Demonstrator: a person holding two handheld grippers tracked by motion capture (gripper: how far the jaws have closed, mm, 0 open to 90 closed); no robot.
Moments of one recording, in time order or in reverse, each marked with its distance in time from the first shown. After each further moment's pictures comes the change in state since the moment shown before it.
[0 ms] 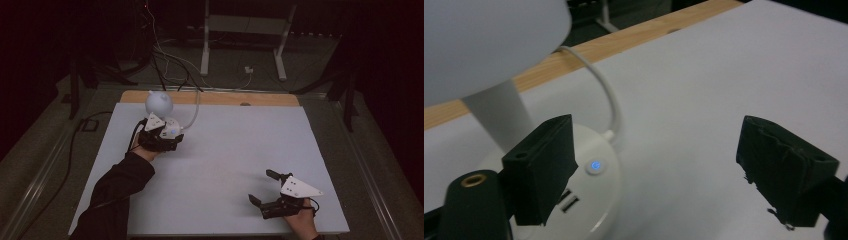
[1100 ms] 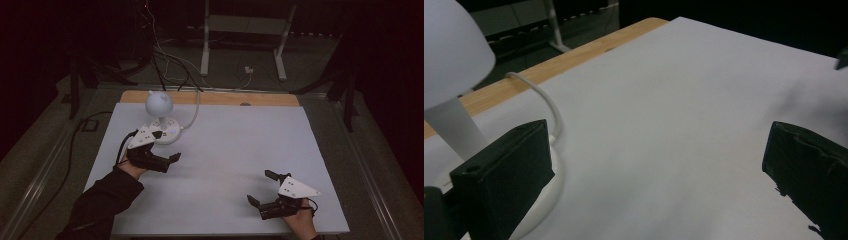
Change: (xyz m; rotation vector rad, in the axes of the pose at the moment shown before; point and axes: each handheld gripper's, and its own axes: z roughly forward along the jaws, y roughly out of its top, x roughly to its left) left arm -0.027 0.000 -0.063 -0.083 -0.168 0.069; right arm 0.002 0.000 0.003 0.017 0.002 -0.014
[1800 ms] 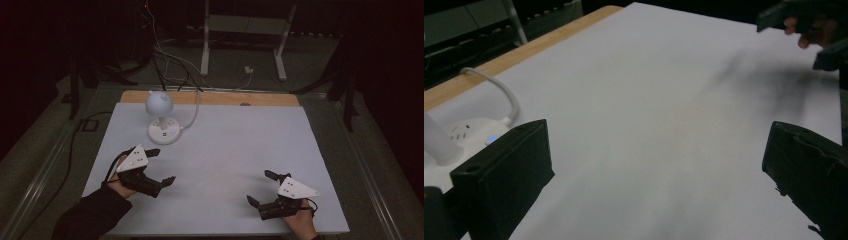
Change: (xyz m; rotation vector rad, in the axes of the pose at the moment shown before) left arm -0.029 -0.022 -0.037 0.025 -0.127 0.080; right arm 0.001 0.000 0.000 0.003 -0.007 -0.016
